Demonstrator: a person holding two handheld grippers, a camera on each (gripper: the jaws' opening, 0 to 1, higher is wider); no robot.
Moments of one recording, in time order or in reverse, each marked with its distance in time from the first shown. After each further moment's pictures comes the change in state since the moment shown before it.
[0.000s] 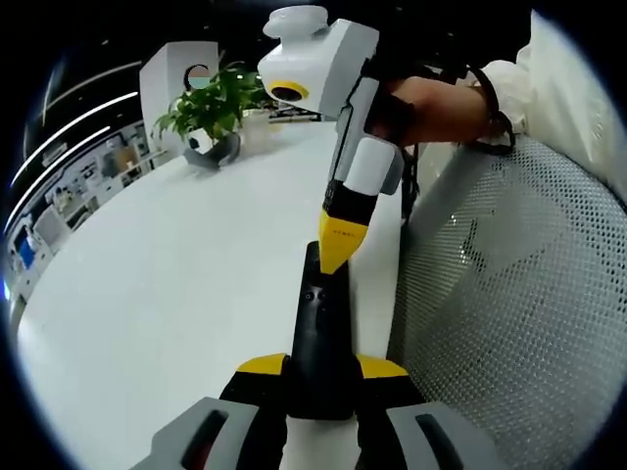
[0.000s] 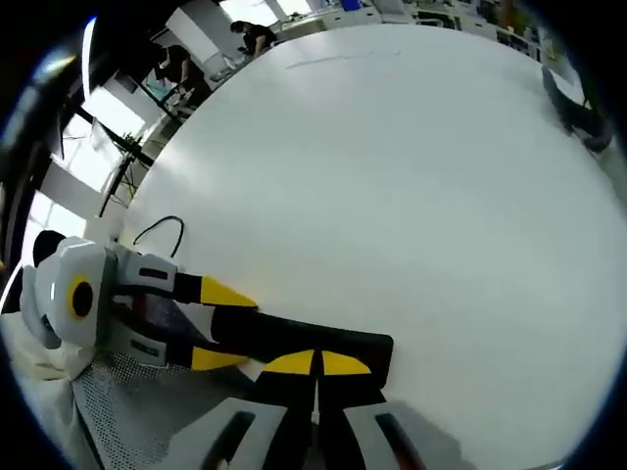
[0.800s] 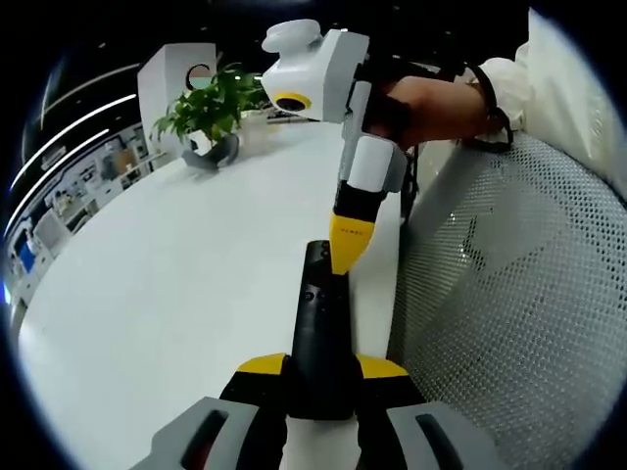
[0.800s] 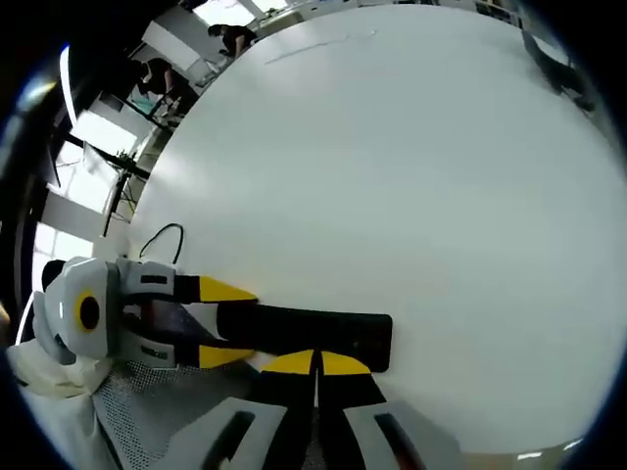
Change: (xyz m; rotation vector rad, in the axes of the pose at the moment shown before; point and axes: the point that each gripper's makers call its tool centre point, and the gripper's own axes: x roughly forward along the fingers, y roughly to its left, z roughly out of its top) left arm 0.000 -0.001 0.001 0.016 -0.002 0.001; right arm -0.003 -0.002 -0.010 0.154 0.037 0.078
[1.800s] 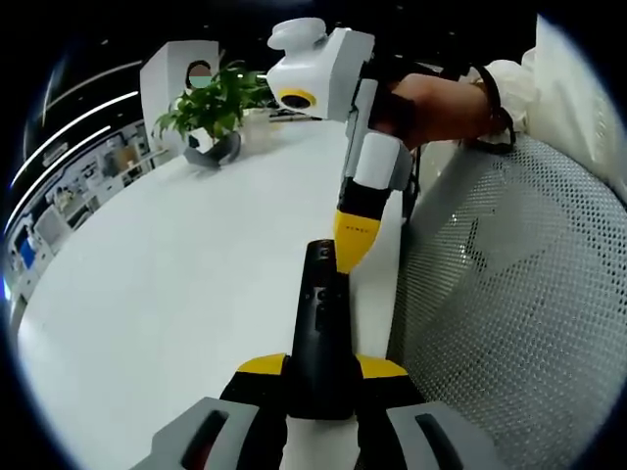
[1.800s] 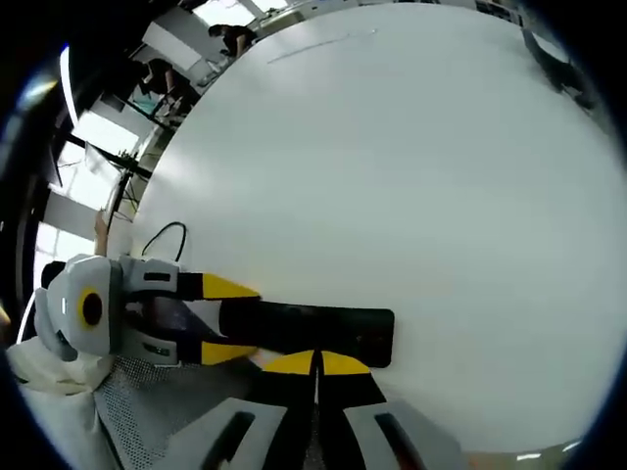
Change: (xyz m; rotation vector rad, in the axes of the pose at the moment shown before) left arm 0.000 0.000 0.000 -0.013 0.006 0.004; right arm -0.002 0.003 -0.002 -0.019 0.008 -0.003
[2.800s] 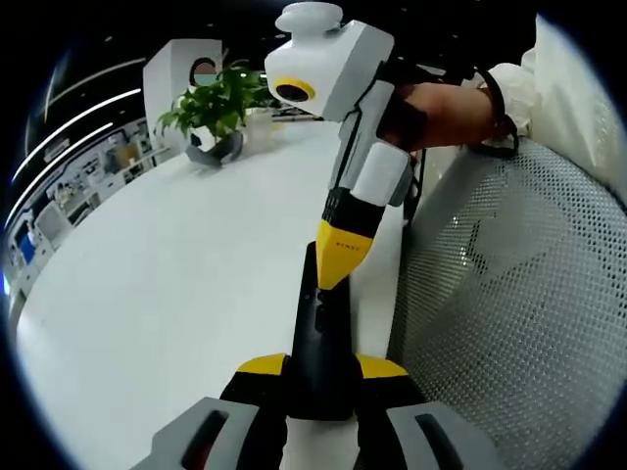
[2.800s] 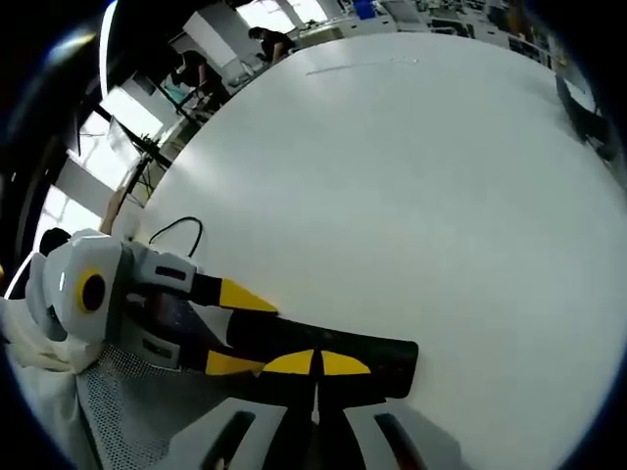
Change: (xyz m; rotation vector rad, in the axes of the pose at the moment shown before) left arm 0.000 0.000 0.000 -0.015 -0.001 -0.001; right arm 0.010 0.014 0.014 -0.164 -0.080 0.006
